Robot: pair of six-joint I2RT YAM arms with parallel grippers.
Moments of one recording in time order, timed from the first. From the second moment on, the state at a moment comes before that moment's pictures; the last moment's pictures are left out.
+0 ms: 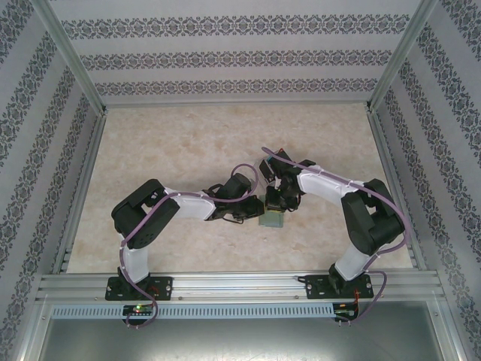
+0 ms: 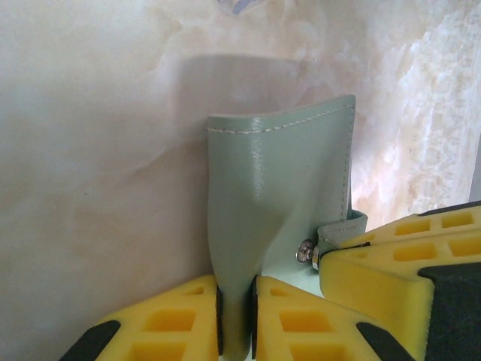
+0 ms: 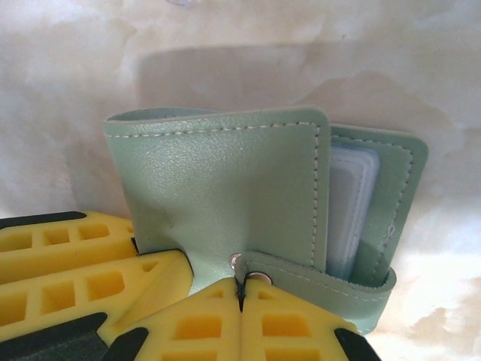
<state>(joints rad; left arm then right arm) -0.80 1.90 0.95 0.14 0.34 -1.00 0.50 1.68 1.02 -0.76 -0.27 0.61</state>
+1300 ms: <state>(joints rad) -0.80 1.90 0.94 0.15 0.34 -1.00 0.52 1.70 1.02 -0.73 -0.27 0.62</state>
